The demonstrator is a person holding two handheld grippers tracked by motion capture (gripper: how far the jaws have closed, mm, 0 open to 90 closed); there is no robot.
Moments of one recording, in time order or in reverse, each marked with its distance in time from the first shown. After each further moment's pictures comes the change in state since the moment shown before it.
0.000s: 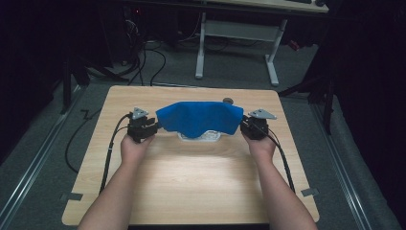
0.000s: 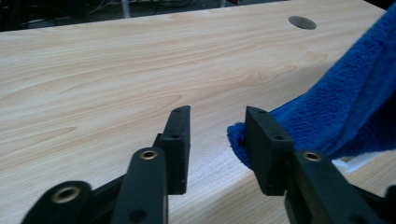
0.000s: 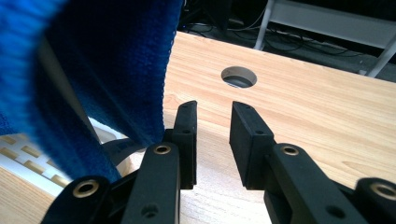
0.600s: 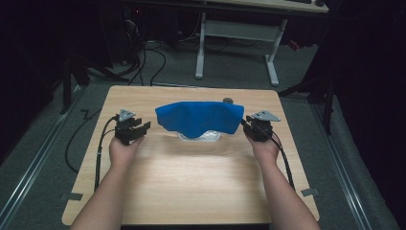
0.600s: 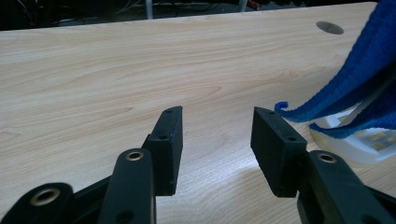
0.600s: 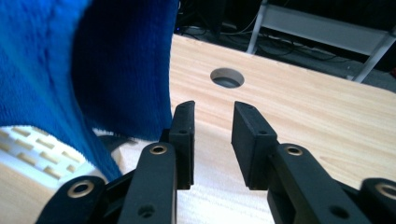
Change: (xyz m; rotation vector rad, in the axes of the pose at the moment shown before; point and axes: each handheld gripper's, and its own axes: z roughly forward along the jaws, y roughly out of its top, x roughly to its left) left arm 0.021 -0.010 -0.025 -0.007 0.066 -0.035; right arm -0.006 -0.004 -0.012 -0.009 -0.023 -0.022
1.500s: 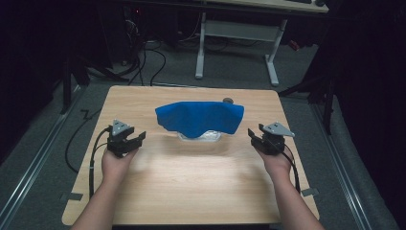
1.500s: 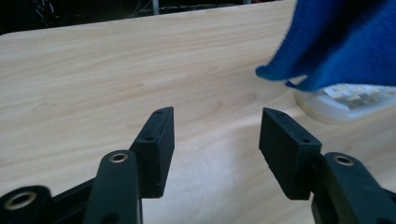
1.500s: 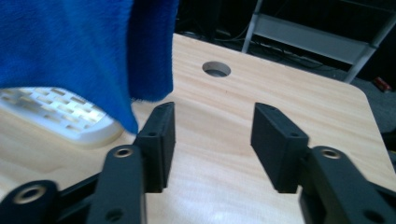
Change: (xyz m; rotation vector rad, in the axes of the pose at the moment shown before) left arm -0.014 -0.026 -0.049 -0.012 0.031 0.039; right arm 0.000 -0.020 -0.057 -0.029 -0.028 -0.029
